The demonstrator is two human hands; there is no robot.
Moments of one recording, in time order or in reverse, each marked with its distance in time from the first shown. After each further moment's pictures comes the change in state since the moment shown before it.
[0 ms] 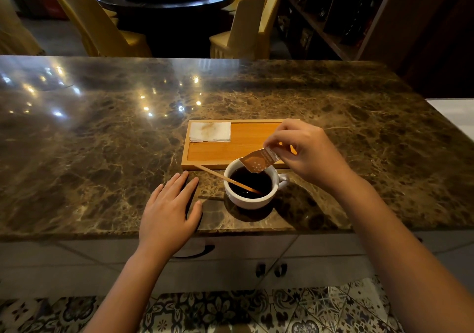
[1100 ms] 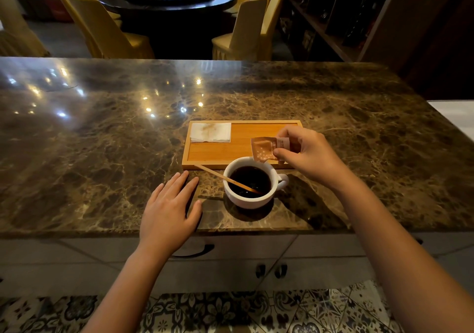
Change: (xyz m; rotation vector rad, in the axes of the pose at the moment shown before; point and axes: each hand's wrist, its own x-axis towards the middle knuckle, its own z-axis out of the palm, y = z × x) left_hand 0.000 0.002 -0.001 -0.001 -0.002 -0.006; right_hand -0.003 0.022 0.010 0.266 -0.014 0.238
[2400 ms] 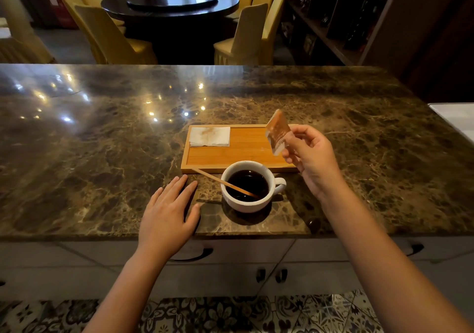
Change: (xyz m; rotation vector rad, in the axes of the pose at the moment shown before) left_hand 0.000 0.001 -0.001 -0.007 -0.010 -0.007; right_hand -0.001 0.002 0.011 0.866 0.319 0.307
